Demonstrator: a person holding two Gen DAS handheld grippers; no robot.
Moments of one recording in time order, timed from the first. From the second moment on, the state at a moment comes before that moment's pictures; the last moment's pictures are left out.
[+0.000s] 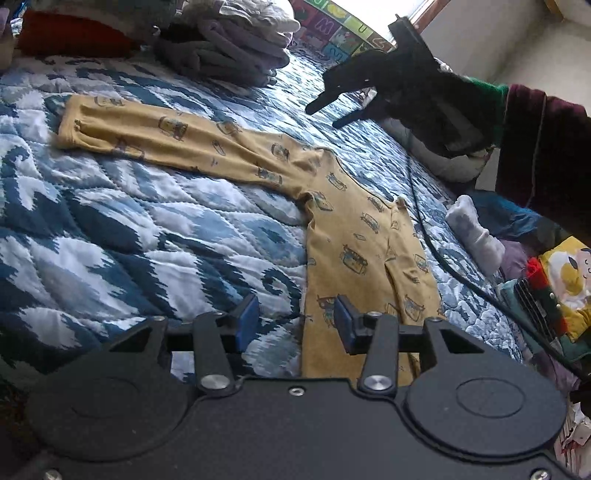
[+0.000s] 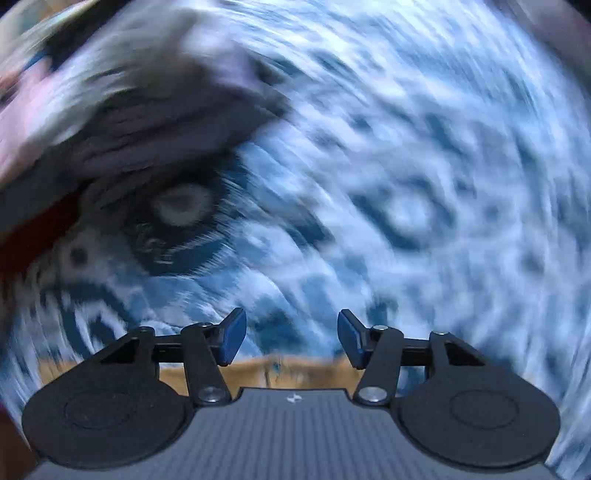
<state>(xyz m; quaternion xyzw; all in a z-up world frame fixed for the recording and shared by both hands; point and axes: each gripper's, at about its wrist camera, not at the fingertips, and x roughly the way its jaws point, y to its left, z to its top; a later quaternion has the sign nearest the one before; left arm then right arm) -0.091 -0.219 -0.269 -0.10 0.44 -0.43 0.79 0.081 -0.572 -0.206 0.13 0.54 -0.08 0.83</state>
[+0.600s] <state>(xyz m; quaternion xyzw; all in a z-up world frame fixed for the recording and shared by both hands) -0.086 -0.229 -0.279 -0.08 0.45 -0.43 0.78 0.094 -0.540 -0.218 -0.12 0.62 0.16 0.76</state>
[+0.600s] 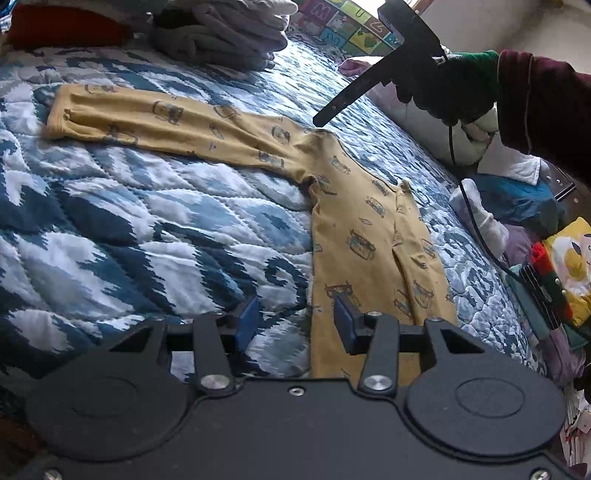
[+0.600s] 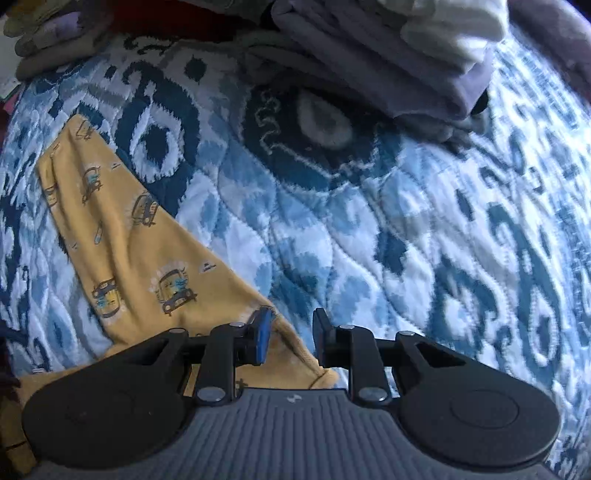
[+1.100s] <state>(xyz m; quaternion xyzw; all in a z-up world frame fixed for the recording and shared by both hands) -0.087 -0.230 -0.278 -0.07 0.45 -0.43 0.78 0.107 -0.533 -0.236 -0.11 0.64 0.19 0.74</state>
